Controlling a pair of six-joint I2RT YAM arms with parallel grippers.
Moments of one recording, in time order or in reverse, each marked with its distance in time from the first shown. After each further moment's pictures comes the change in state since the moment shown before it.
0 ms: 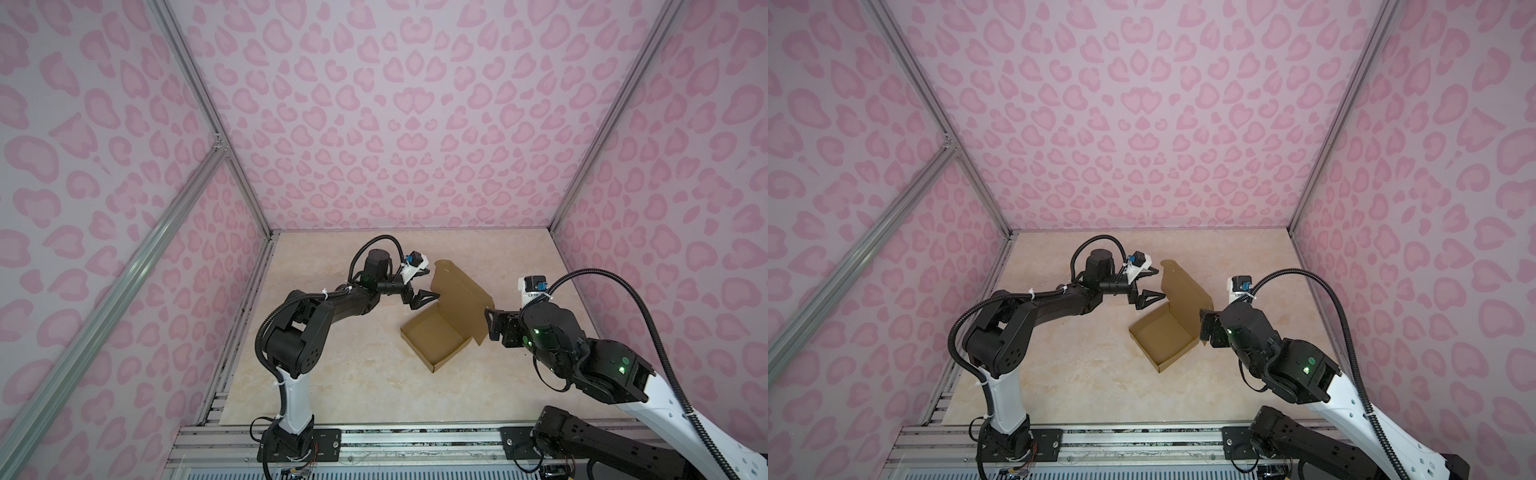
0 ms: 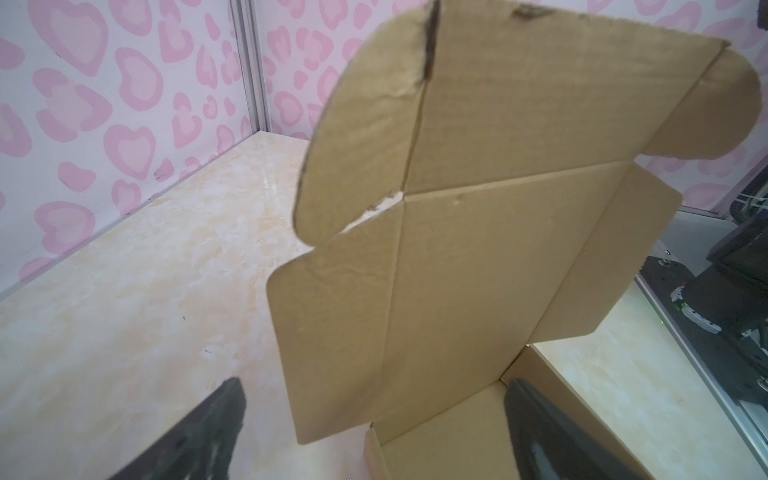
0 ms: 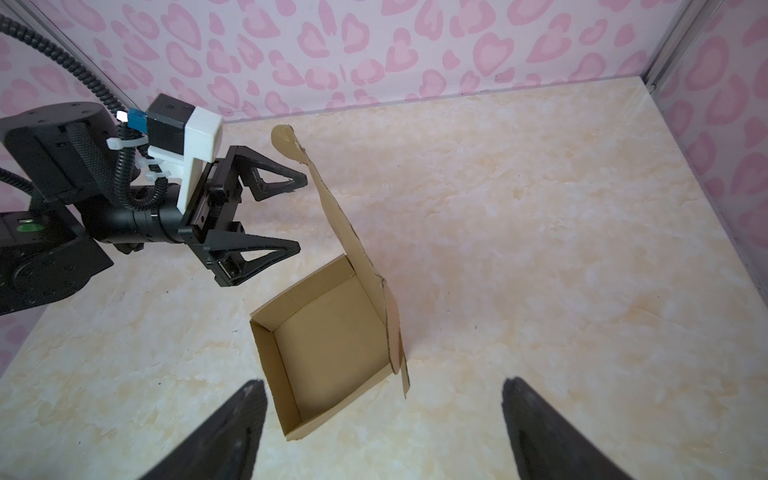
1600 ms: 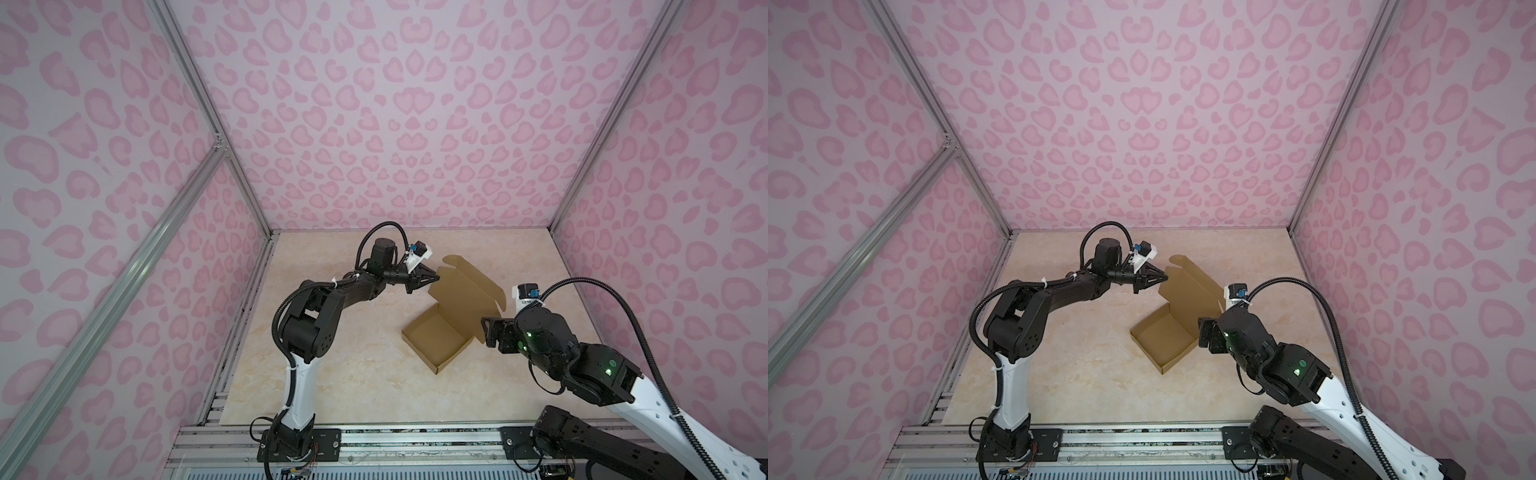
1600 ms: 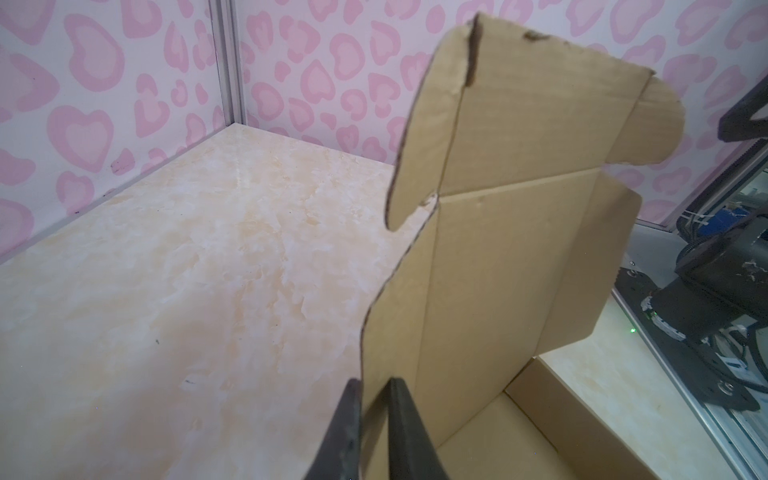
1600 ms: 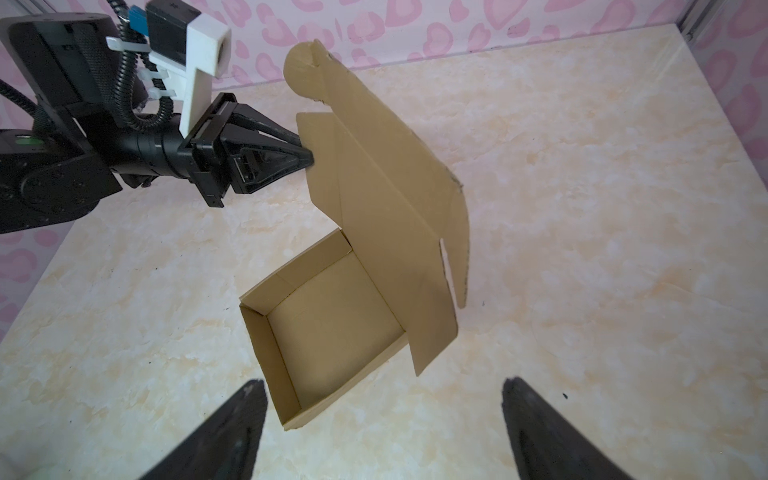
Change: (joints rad) left arm 0.023 0.149 0.217 -0.107 0.109 -0.037; right arm -0.045 -0.026 -0.114 0.045 -0.069 0.021
